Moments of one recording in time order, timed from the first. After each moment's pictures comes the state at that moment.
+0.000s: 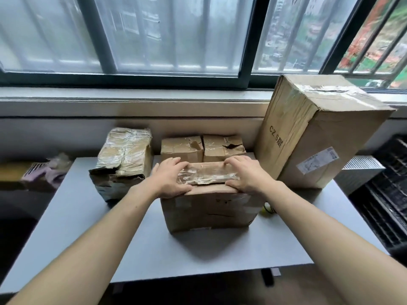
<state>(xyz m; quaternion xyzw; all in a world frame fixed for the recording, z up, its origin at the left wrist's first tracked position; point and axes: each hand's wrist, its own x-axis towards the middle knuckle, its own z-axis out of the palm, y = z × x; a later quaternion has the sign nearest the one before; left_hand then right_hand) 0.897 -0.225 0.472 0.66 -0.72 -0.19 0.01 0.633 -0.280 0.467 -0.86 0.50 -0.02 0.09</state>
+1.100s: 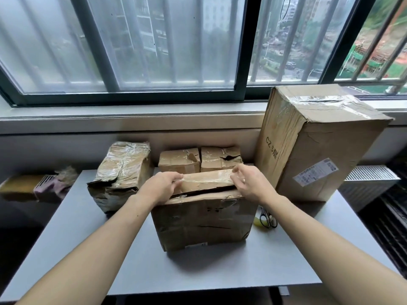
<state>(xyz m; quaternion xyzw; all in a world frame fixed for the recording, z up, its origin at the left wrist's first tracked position) 0.875 -0.235 0.477 0.71 -0.67 -0.19 0.10 0.590 -0.286 0.472 -0.80 0.54 -0.17 0.20</state>
